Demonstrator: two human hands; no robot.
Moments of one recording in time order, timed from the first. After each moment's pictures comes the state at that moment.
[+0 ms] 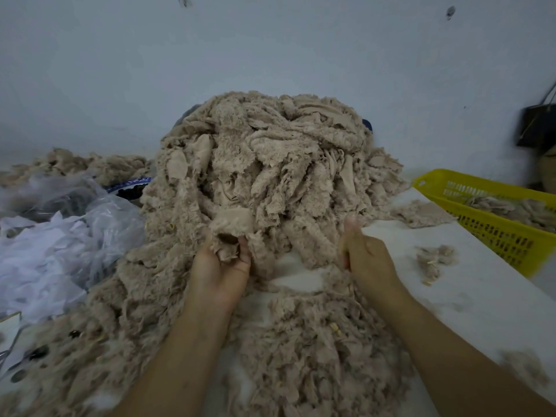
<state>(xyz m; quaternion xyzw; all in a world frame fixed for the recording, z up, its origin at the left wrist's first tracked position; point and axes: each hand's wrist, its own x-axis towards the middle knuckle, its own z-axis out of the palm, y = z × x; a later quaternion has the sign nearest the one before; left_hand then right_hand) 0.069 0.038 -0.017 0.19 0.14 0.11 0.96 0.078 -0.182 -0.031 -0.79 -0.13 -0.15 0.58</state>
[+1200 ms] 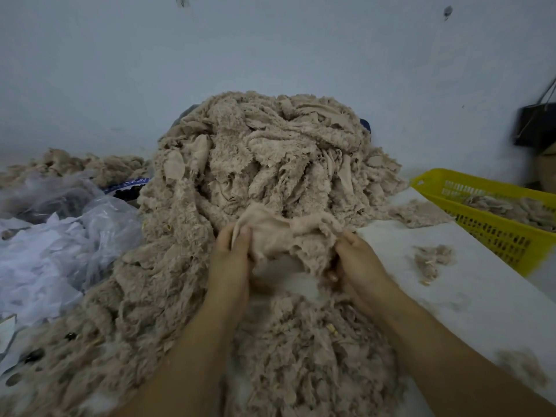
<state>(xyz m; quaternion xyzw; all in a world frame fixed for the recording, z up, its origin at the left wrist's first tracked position) 0.059 0.015 -0.022 0.61 0.08 0.19 0.76 0.081 -0.162 -0.026 -0.59 -0.02 0.05 0.80</state>
